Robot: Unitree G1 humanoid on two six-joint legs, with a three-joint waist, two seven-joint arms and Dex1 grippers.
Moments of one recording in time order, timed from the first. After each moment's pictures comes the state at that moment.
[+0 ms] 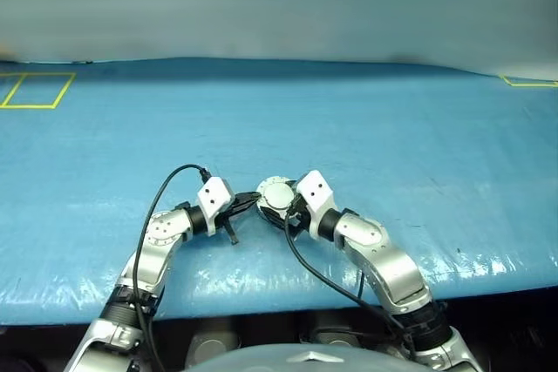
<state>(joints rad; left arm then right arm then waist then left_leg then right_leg) -0.15 0.38 -0.18 0.14 -0.14 -0.08 -0.84 -0.09 -0.22 0.29 -0.28 0.14 0.54 0.47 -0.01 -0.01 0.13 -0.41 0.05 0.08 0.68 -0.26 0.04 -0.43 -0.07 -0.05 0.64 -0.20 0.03</state>
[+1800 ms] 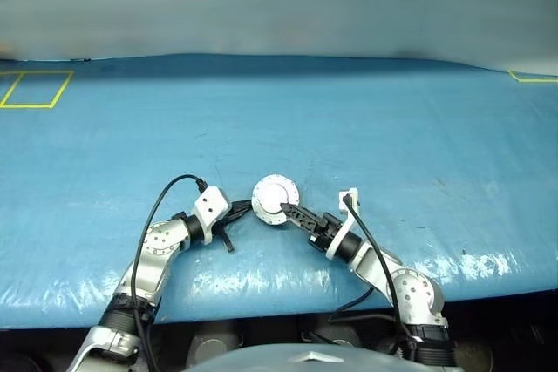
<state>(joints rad) -0.10 0.37 -0.16 0.20 -0.14 -0.12 -0.81 0.04 -0.05 -0.08 -0.17 0.86 0.85 0.45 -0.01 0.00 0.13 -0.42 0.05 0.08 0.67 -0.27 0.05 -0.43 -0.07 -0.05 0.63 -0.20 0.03</state>
